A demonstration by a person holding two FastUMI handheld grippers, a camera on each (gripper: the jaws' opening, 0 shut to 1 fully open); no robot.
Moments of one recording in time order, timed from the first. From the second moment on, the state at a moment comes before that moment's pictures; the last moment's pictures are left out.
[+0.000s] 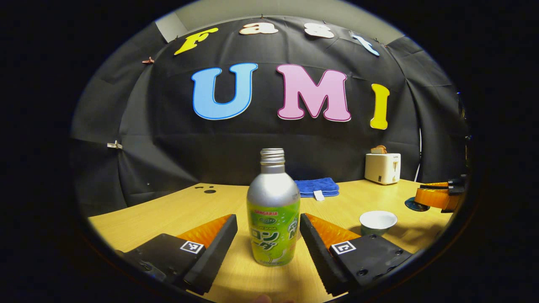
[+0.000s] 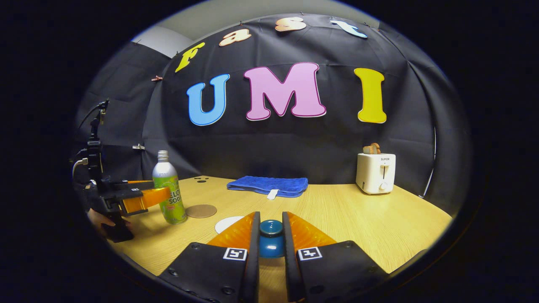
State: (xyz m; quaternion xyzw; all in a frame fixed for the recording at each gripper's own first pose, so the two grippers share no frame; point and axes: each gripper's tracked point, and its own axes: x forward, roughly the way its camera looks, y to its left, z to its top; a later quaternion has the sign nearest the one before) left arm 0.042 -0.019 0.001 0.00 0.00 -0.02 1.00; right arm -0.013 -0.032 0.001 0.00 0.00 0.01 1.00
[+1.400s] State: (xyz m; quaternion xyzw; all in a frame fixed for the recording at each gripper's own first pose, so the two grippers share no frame) left arm 0.053 -0.102 0.023 0.62 -0.03 -0.06 0.78; right arm -0.016 -0.112 0.003 0.00 0.00 -0.05 1.00
